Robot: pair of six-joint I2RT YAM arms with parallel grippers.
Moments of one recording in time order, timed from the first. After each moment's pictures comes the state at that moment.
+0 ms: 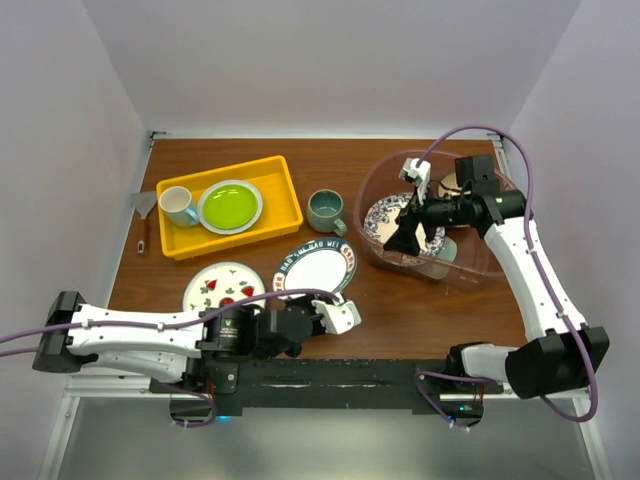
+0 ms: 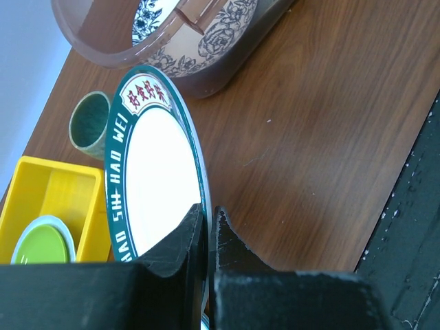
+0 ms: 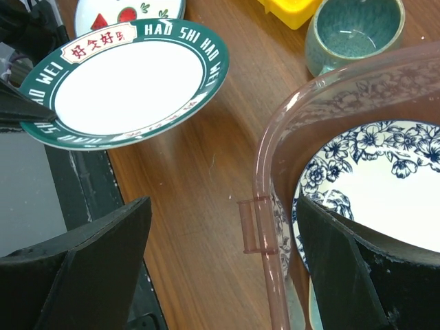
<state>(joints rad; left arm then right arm) -1.51 1.06 0.84 -0.30 -0.64 0.19 0.16 1.26 1.28 -0.95 -0.88 -0.53</state>
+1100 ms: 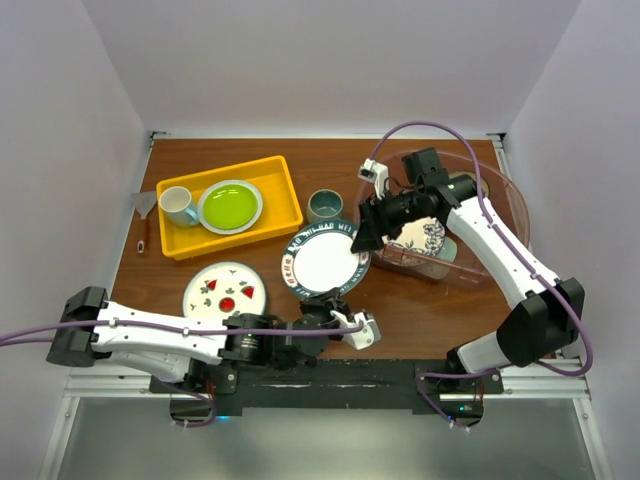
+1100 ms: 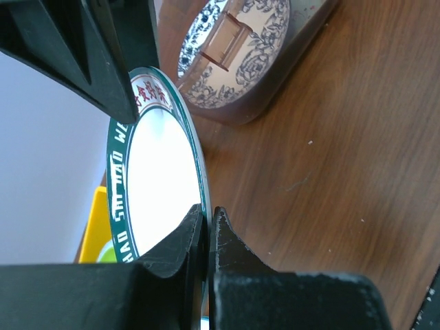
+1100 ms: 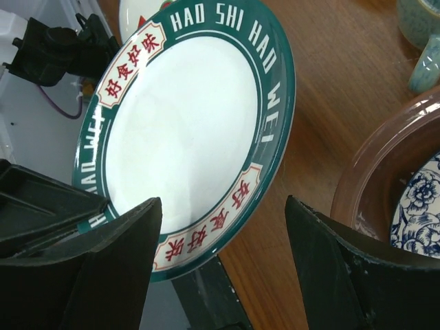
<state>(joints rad) -1.59 1.18 0.83 -0.08 -0.81 0.45 0.40 1.46 1.38 -0.92 -0.78 -0.14</state>
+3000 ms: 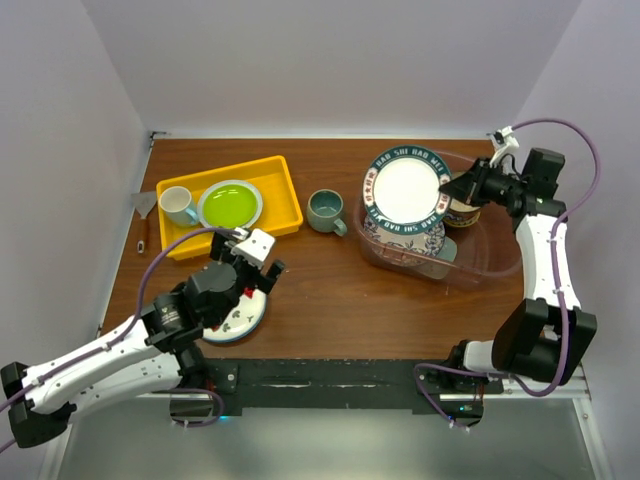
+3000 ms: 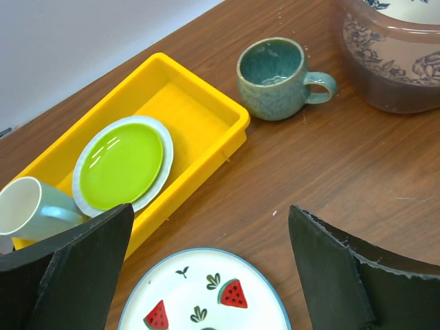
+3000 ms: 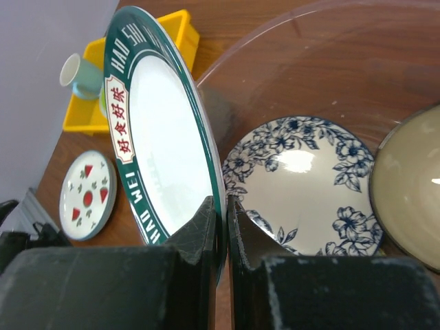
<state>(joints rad) -1.01 0.68 0.66 -0.28 -0.63 0.11 -0.28 1.35 1.20 -0.44 -0.93 0.10</state>
